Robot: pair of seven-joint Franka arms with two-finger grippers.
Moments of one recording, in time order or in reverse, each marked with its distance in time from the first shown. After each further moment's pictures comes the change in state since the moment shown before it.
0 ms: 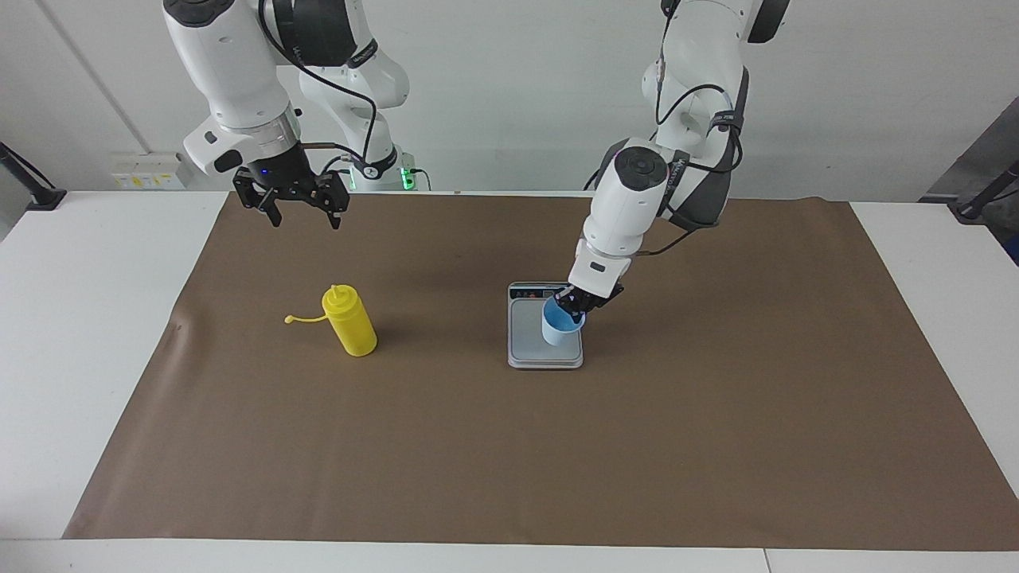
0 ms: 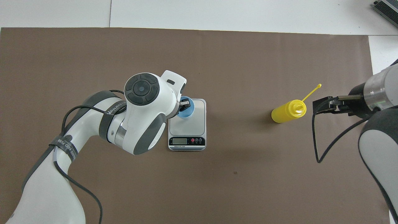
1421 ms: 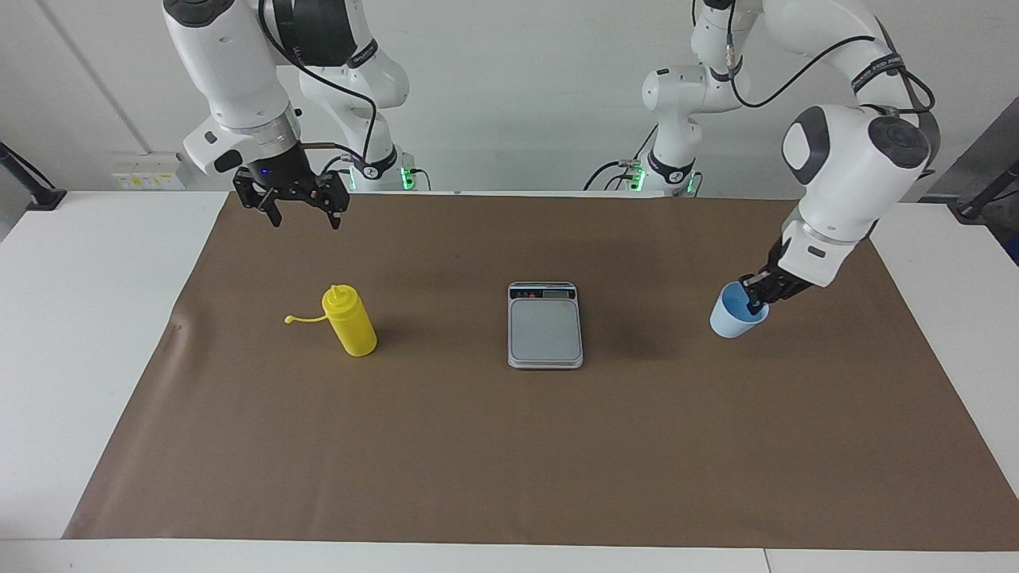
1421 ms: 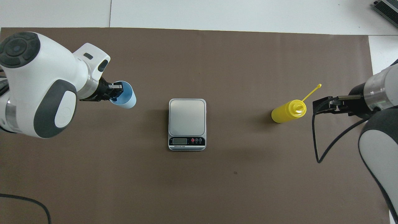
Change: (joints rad) left arm 0.281 -0.149 -0.003 0.047 0.007 -0.258 0.363; right arm 0.000 0.000 0.000 0.000 0.000 0.000 0.000
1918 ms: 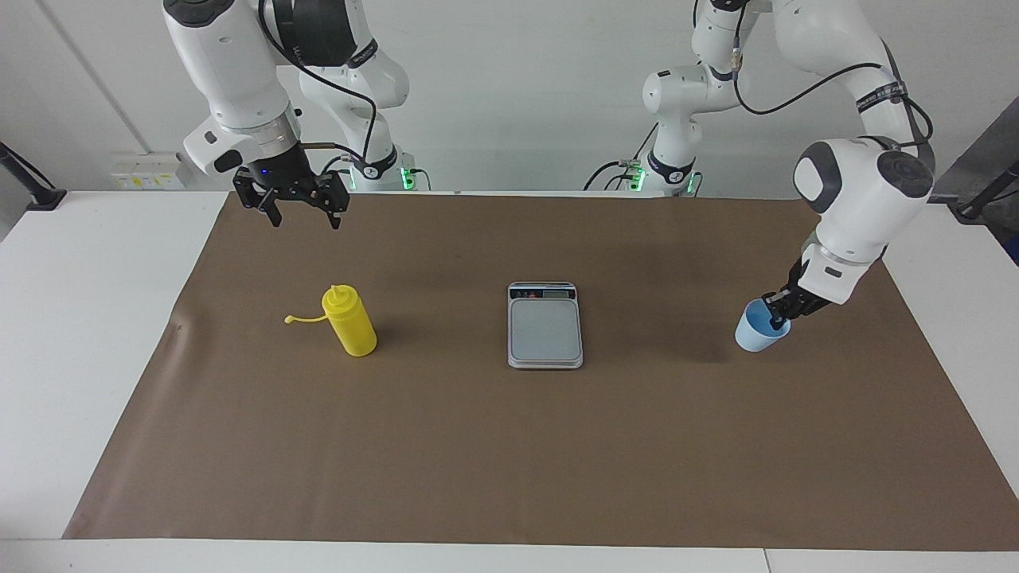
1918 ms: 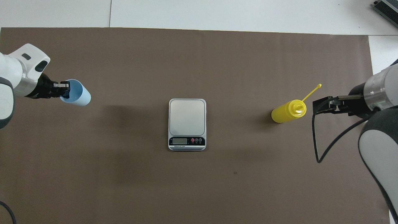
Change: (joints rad) left arm 0.257 -0.019 0.009 -0.044 0.007 0.033 0.299; right arm 0.000 0.000 0.000 0.000 0.000 0.000 0.000
